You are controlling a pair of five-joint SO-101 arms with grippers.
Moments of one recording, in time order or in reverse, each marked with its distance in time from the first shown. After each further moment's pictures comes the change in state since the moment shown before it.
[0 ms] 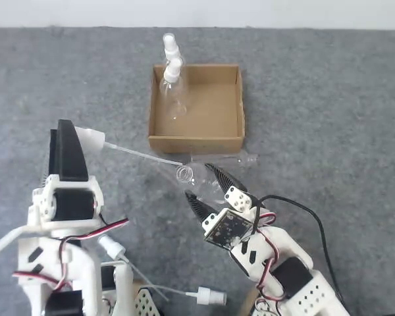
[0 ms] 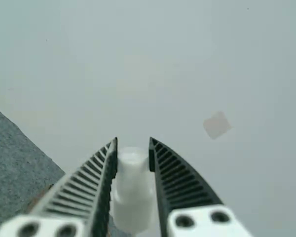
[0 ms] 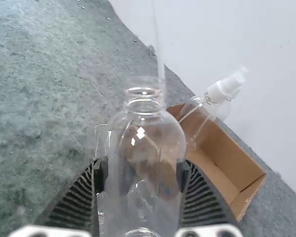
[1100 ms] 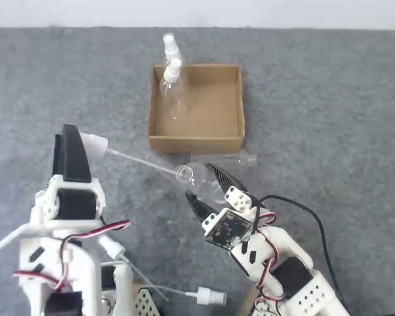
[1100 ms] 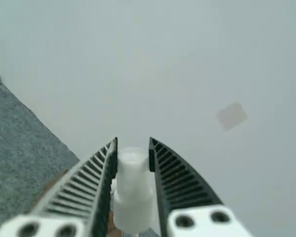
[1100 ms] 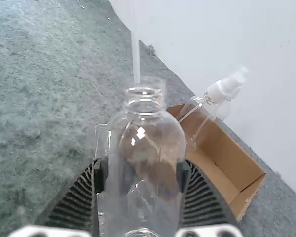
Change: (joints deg) left arm 0.0 0.0 -0.9 5.0 -0.5; right arm 0.0 0.0 0.0 0.0 0.0
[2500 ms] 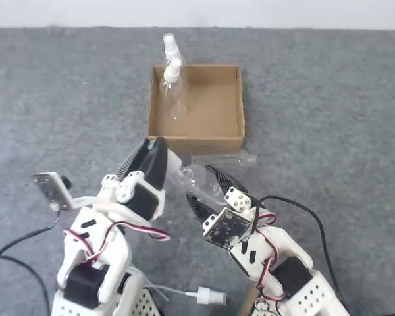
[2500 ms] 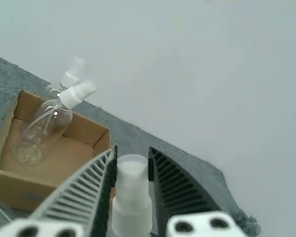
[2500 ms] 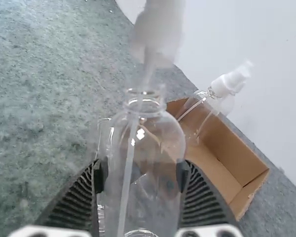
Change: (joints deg) left arm 26.9 0.0 14.9 -4.1 -12.6; right arm 0.1 0.1 0.0 1.4 0.2
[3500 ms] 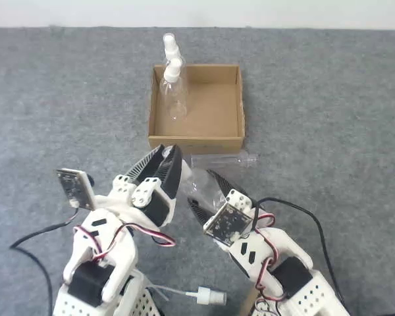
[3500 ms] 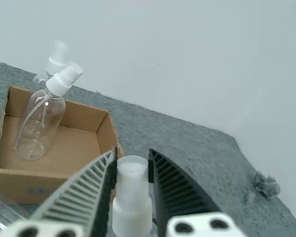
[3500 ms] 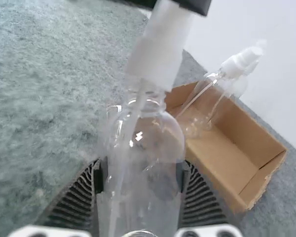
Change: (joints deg) left arm 4.9 0.0 2.4 1.1 -9.1; right arm -0.2 0.0 0.0 4.7 -5.4
